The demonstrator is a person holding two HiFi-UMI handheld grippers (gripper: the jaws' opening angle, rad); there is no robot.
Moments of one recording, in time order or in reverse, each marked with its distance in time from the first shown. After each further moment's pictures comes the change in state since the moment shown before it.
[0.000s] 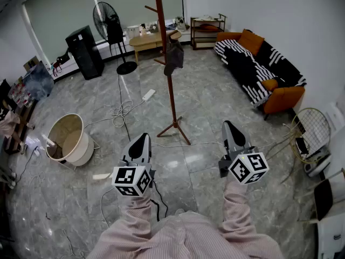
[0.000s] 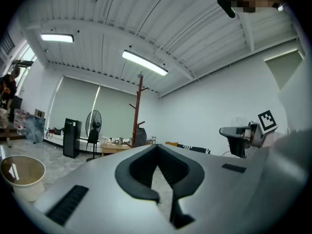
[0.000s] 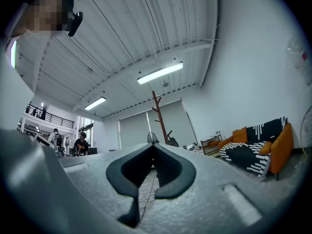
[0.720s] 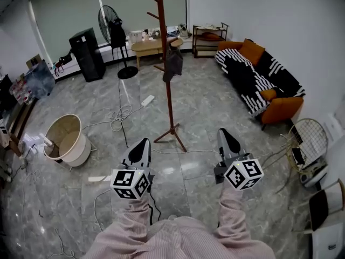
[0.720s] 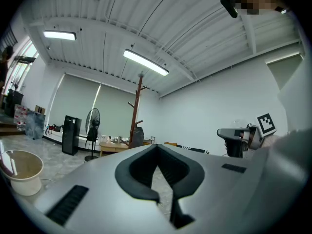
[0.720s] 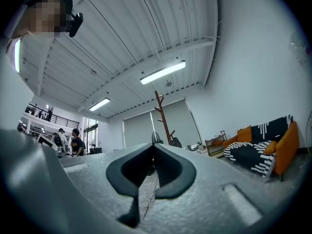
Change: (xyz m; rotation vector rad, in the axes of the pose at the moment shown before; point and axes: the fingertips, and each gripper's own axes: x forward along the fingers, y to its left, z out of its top) left arm 0.004 -0.022 -0.004 -0.029 0.010 -0.005; right arm -0.005 -0.006 0.004 0.010 0.008 0.049
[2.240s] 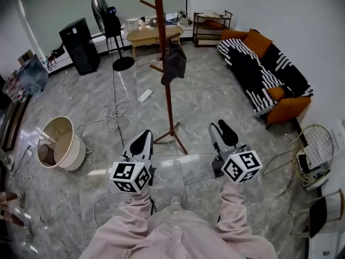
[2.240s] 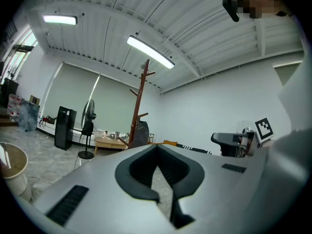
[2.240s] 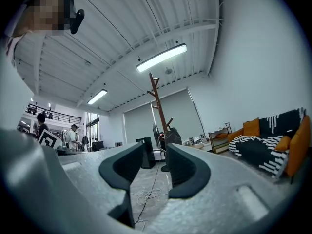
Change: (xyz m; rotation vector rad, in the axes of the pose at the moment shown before) left arm 0.184 0.078 -0.016 -0.052 0.036 -0.034; right arm 0.178 -0.085 -0.050 0.006 0.099 0.035
